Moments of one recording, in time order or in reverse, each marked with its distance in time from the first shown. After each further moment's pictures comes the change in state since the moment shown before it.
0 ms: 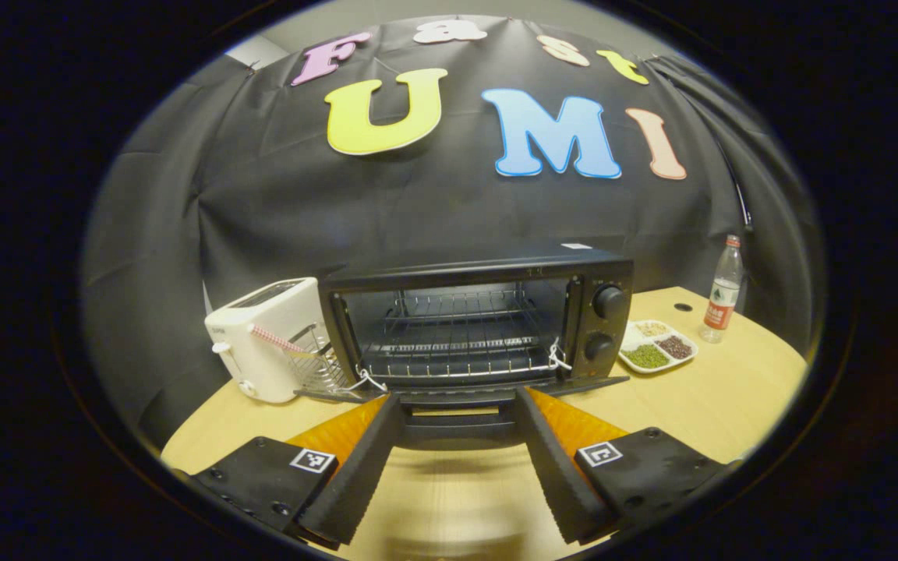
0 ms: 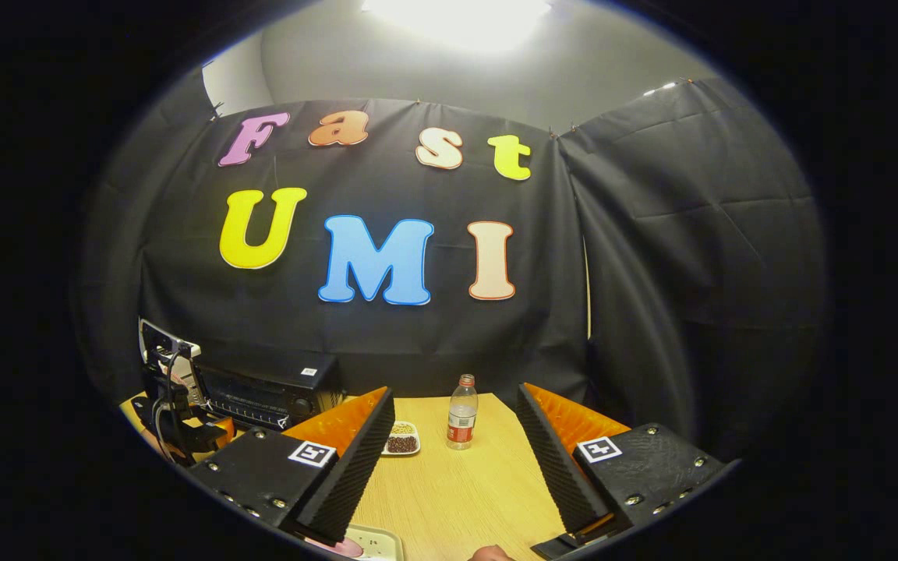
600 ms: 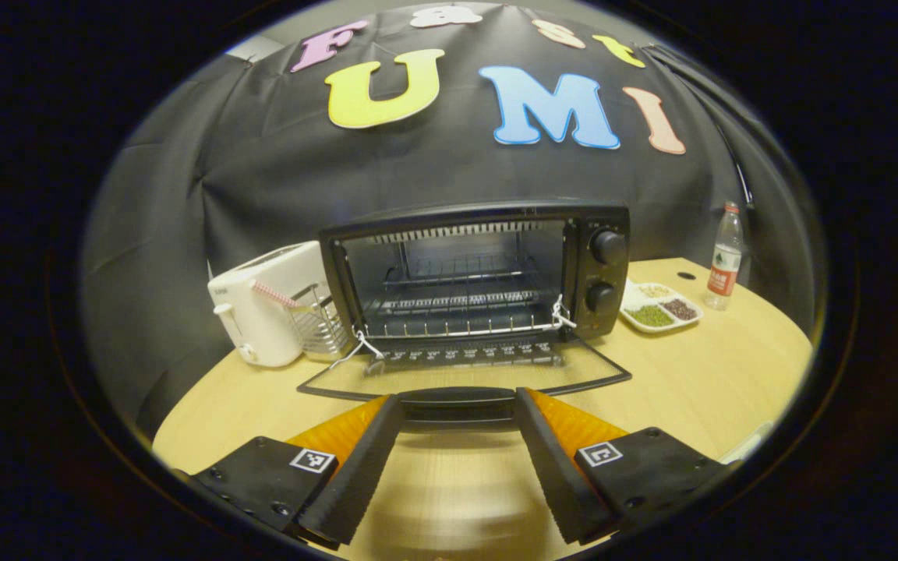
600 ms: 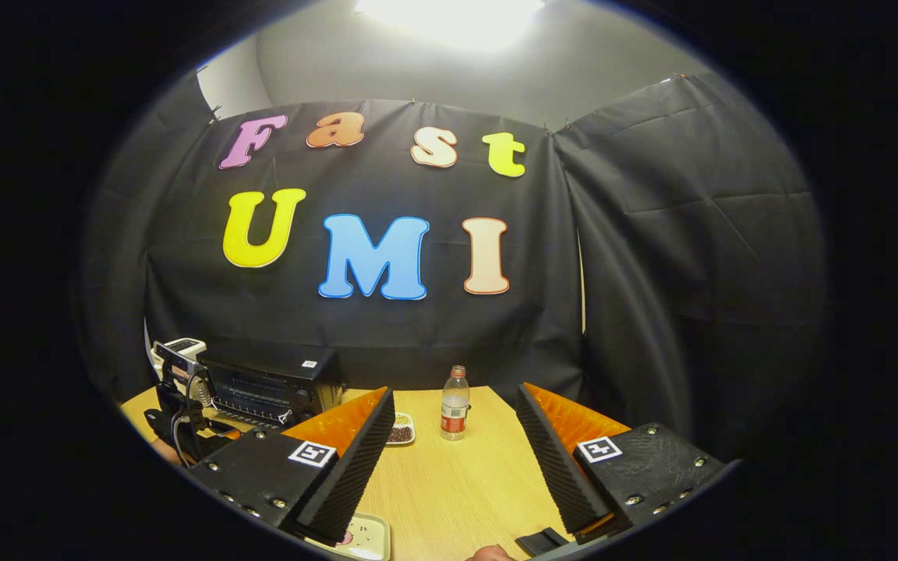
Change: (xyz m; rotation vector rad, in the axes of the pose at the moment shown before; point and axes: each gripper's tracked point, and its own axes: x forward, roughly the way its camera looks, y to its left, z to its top) left arm -0.009 -0.005 -0.056 0.003 0.103 0.026; right arm -0.026 -0.023 -0.003 0.008 0.018 0.007
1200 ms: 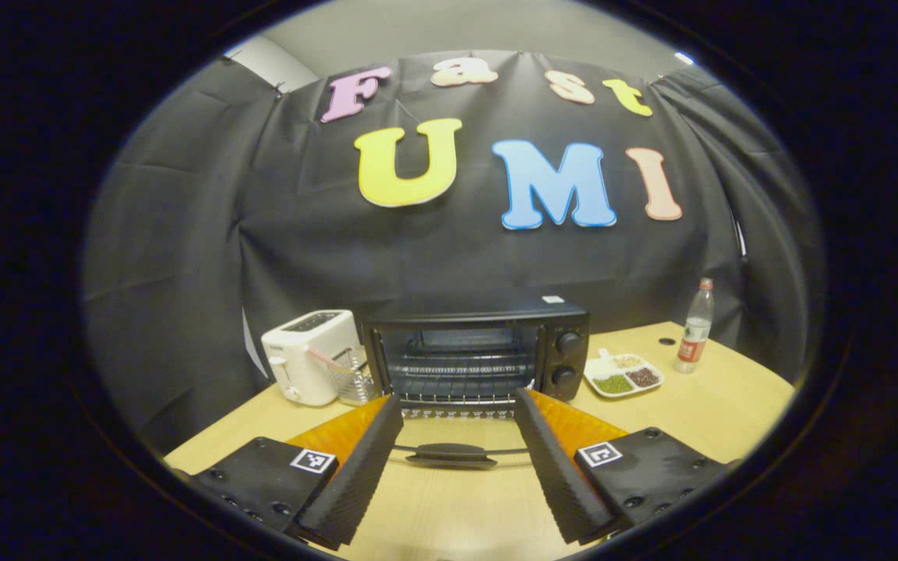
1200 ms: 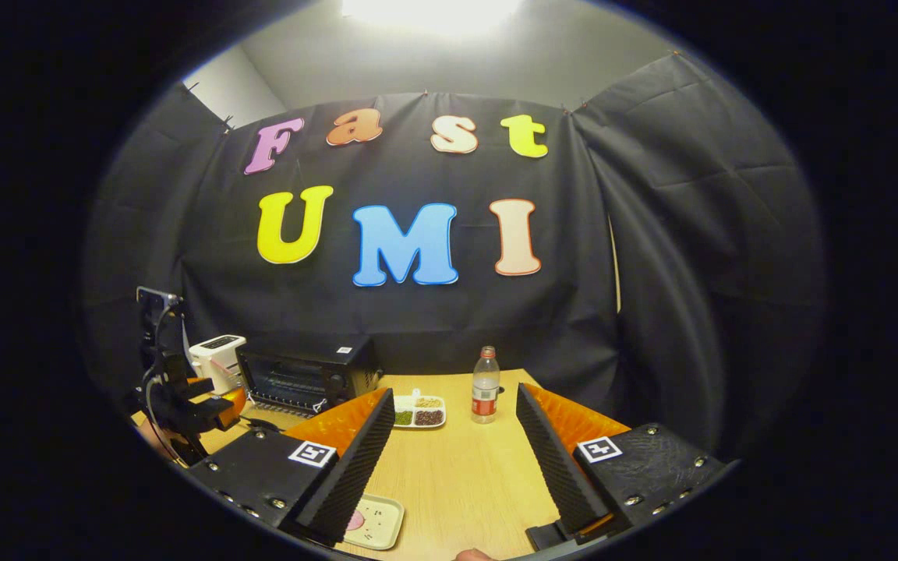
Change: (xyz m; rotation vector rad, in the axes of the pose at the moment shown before) left arm -0.142 -0.005 0.109 -0.047 -0.268 0.063; right arm -0.009 0.006 -0.032 0.065 0.089 0.200
